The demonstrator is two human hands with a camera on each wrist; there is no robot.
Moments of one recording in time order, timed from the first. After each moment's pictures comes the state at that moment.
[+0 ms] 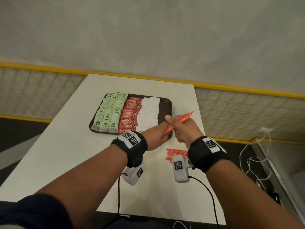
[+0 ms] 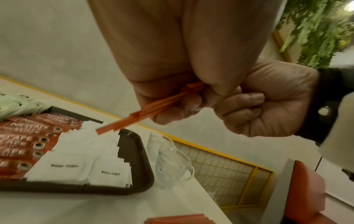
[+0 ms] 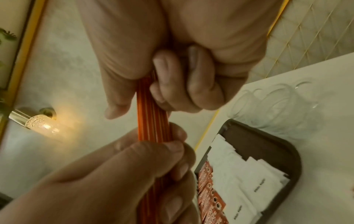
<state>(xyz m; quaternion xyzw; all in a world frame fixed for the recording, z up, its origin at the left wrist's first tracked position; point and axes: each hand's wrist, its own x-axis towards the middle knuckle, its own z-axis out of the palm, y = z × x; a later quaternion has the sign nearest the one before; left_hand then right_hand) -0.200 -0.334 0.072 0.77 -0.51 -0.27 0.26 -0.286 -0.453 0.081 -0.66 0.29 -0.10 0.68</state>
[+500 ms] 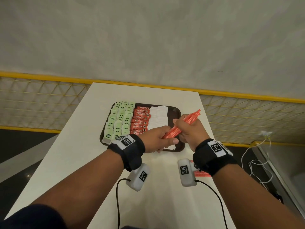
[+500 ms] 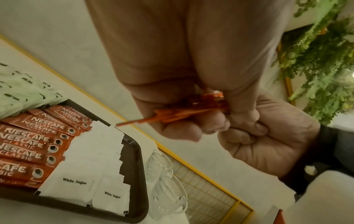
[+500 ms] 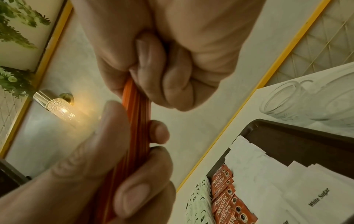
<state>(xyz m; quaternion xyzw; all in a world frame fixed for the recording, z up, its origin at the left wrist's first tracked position) -0.126 -0.284 0.091 0.72 -0.49 -0.36 0.34 -0.225 -0.421 0.097 -0.67 0.27 -0.17 0.67</state>
